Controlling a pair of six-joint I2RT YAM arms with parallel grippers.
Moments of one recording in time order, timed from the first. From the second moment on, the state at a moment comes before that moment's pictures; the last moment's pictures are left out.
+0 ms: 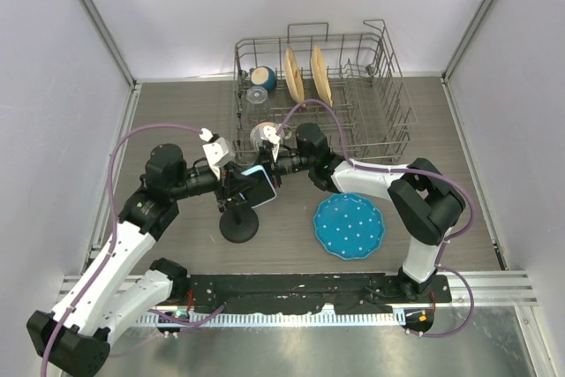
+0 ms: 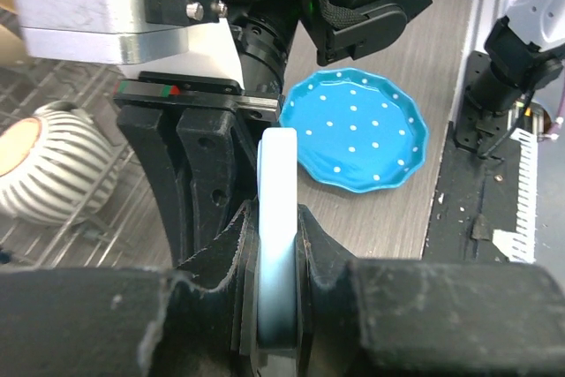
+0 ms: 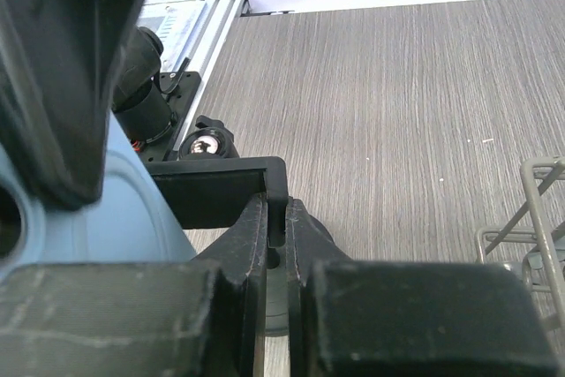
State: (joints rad) left arm -0.42 0.83 0.78 -0.21 0.76 0.10; right arm 0.77 1.79 1.05 0.62 -0.97 0.04
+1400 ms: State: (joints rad) left arm -0.42 0.81 0.77 -0.23 0.67 -0.03; right arm 0.78 1.78 1.02 0.66 -0.92 0.04
